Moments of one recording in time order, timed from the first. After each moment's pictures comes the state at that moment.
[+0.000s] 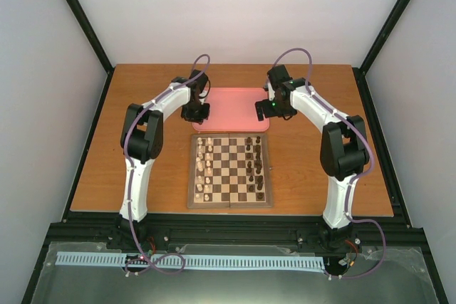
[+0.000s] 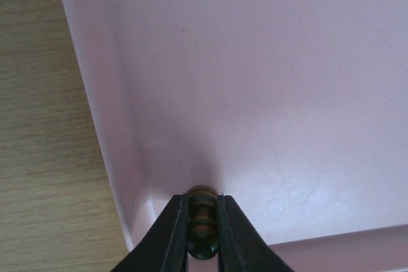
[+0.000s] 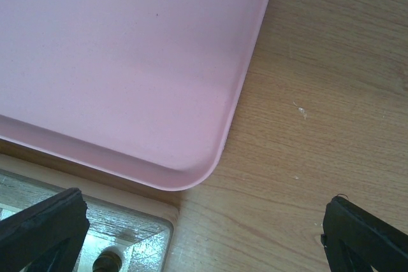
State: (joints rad) left arm -0.35 2.27 1.85 -0.96 0.03 -0.26; right arm 0.36 1.98 1.64 -0.84 -0.04 0.11
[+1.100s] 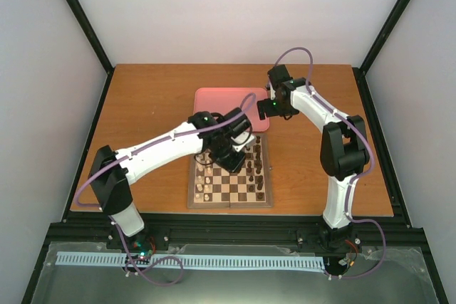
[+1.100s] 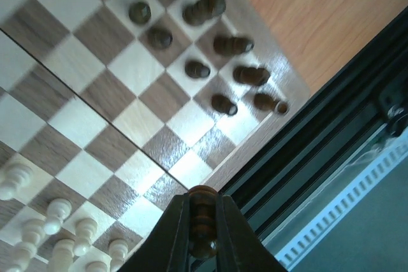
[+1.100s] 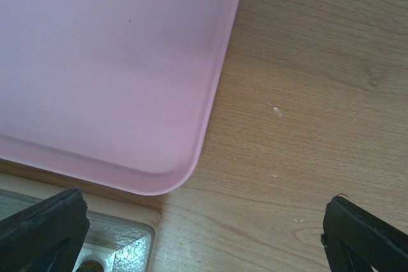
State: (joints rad) left arm -0.93 1.68 1.53 -1.12 0.23 -0.31; right arm 0.35 1.98 1.64 -0.84 0.02 0.12
